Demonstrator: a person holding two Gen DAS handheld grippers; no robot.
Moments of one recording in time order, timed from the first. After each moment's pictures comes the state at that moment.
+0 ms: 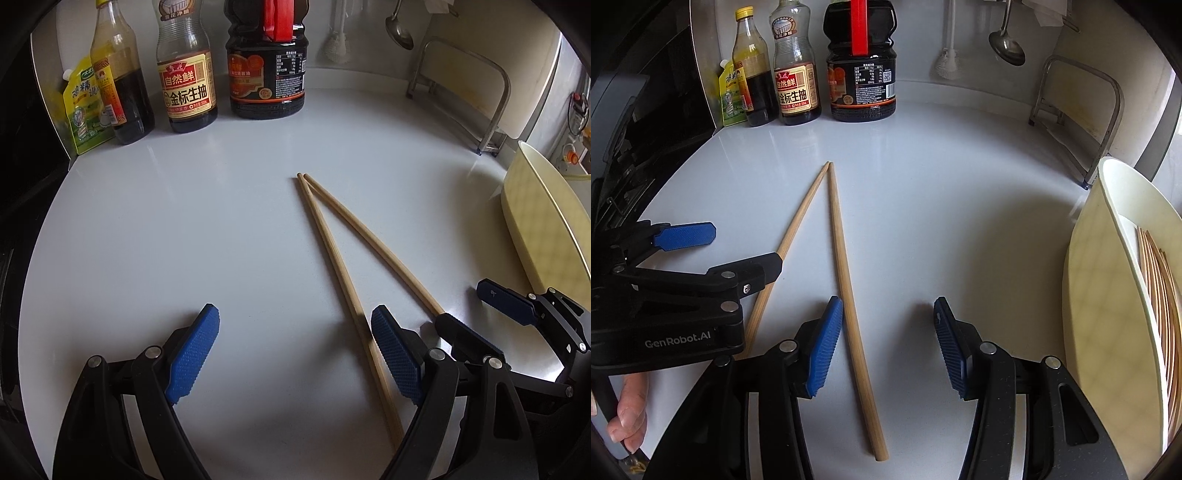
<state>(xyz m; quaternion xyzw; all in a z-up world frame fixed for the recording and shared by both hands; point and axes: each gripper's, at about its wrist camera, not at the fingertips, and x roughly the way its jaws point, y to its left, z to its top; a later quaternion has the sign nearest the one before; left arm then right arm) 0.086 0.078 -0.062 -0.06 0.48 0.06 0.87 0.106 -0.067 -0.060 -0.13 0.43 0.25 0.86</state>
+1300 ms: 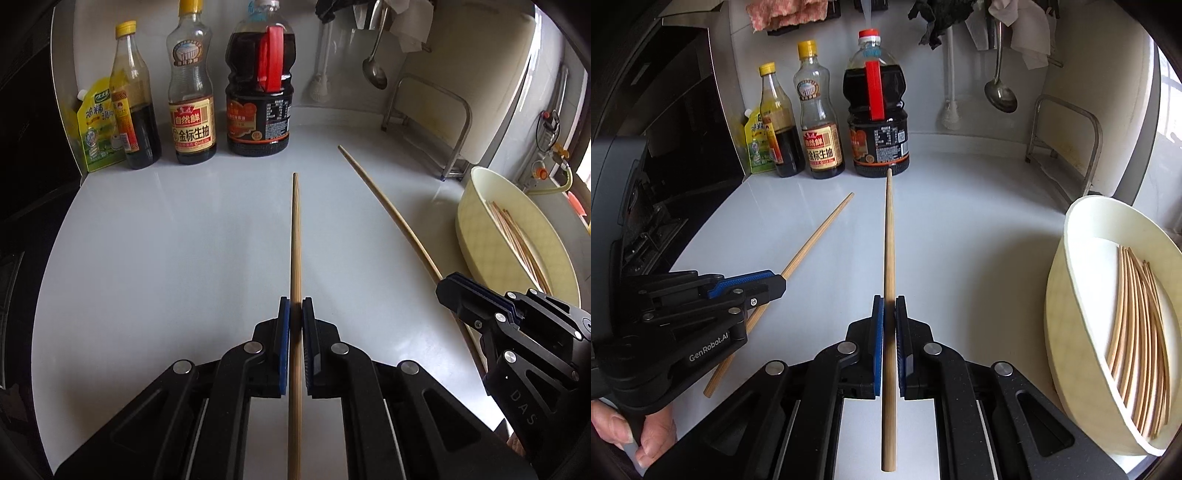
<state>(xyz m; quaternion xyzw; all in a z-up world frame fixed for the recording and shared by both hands) 0.042 0.068 -0.011 -0.07 0.42 0.03 0.90 0.069 -0.077 0.003 -0.07 0.37 0.28 0.88</state>
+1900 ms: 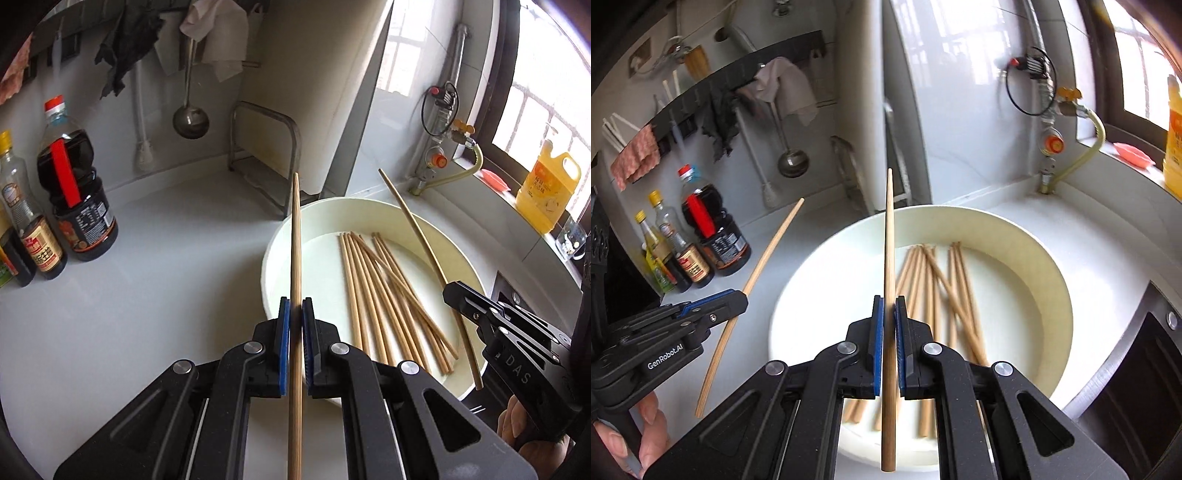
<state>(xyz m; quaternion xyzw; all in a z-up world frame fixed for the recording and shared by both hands) 0.124 -0.113 0.053 -0.02 0.39 -0.13 0.91 0.102 -0.295 0.043 0.09 0.35 0.07 0.93</state>
